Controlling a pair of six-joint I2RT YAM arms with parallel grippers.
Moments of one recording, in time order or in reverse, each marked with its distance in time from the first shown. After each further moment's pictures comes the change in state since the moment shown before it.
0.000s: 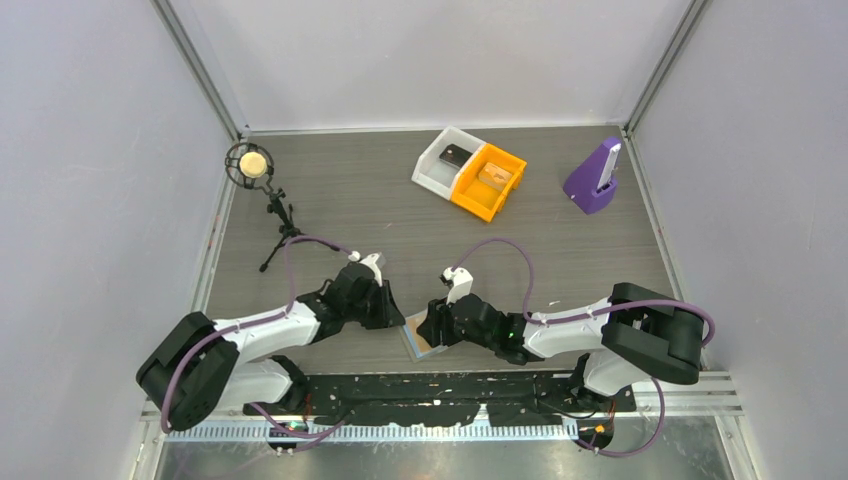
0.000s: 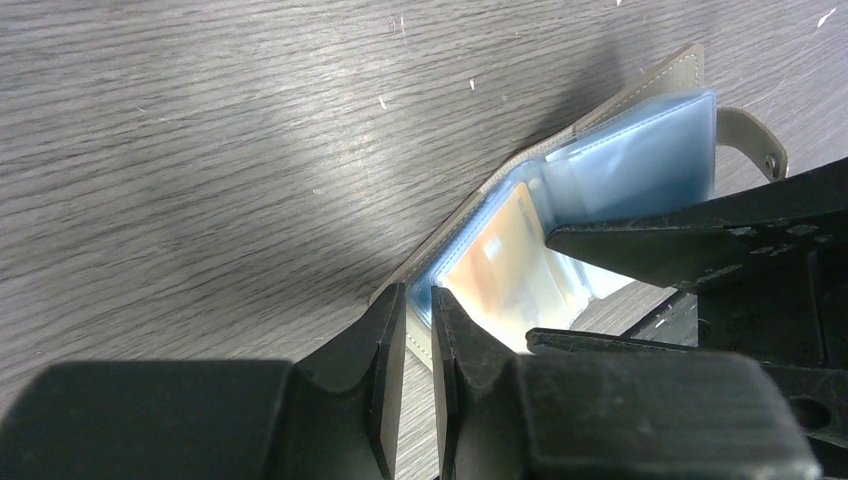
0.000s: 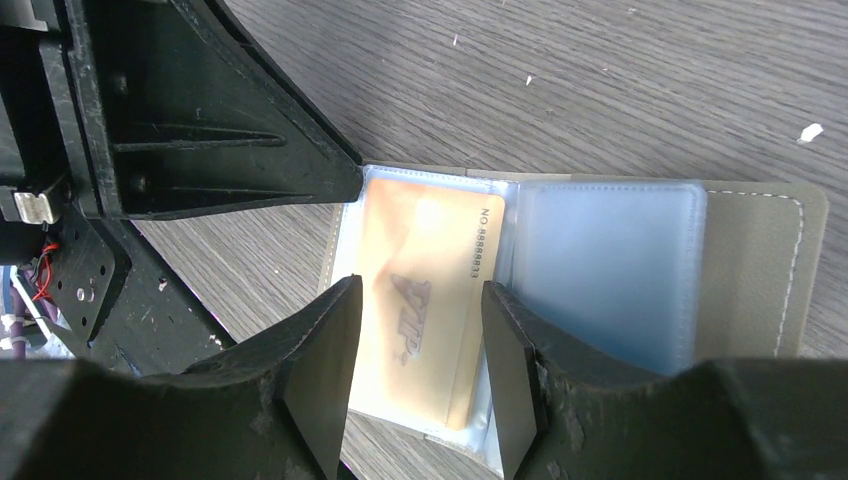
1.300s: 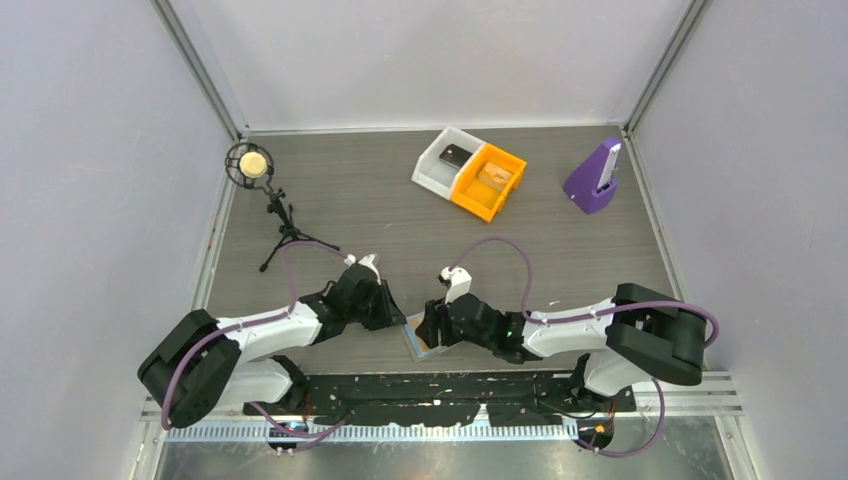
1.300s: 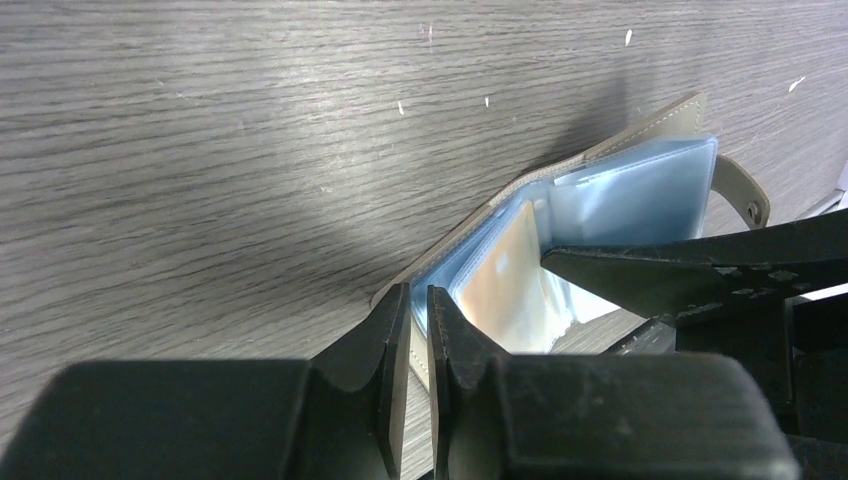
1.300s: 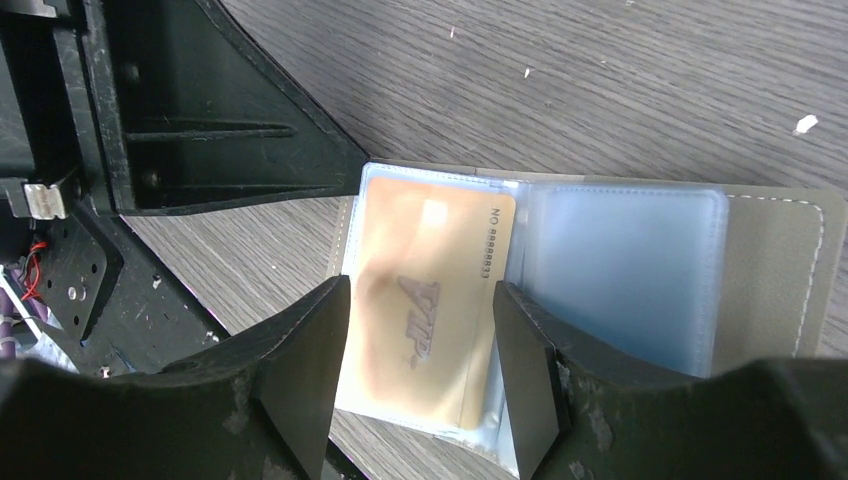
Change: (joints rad) left arm -0.025 0.013 -0.005 0.011 -0.050 -0.151; right arm 0.010 -0.013 0.031 -0.079 0.016 0.003
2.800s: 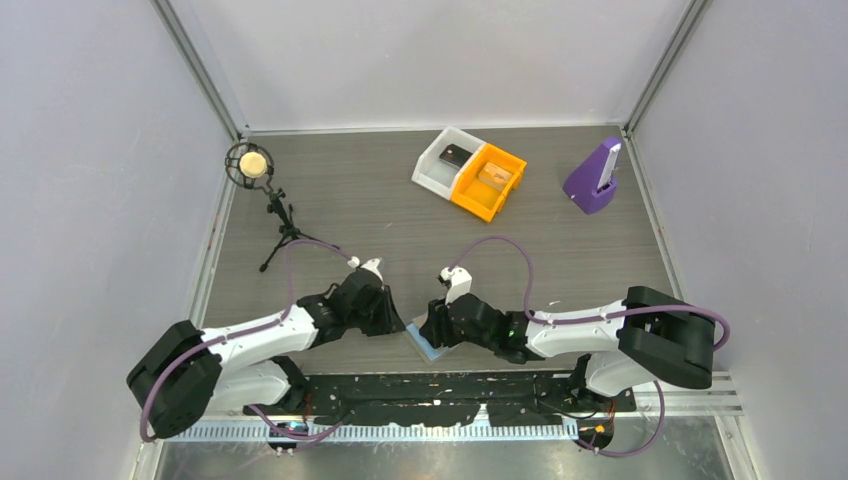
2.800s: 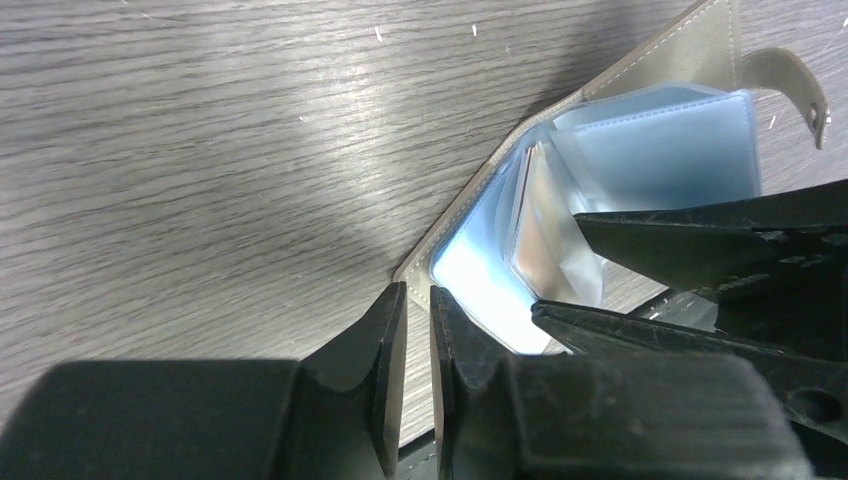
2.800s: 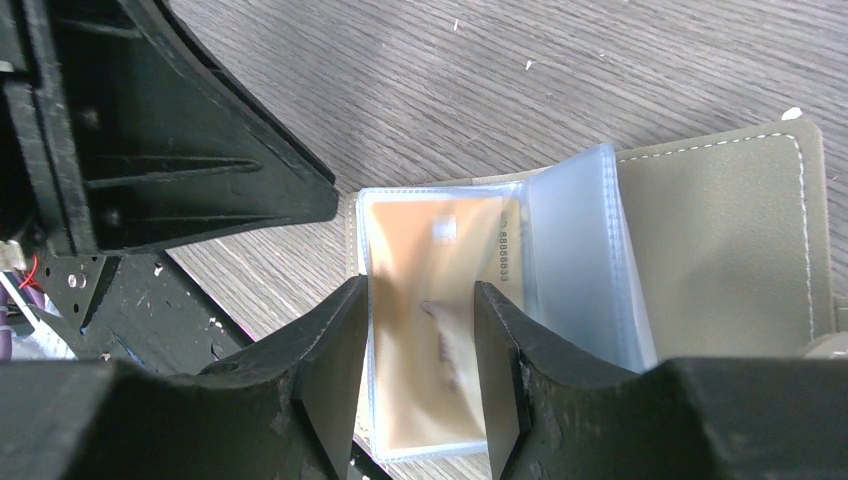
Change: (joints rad) left arm -0.081 -0.066 0.042 -0.153 -0.053 0.031; right arm 0.011 -0.048 0.020 -0.087 0.016 -0.011
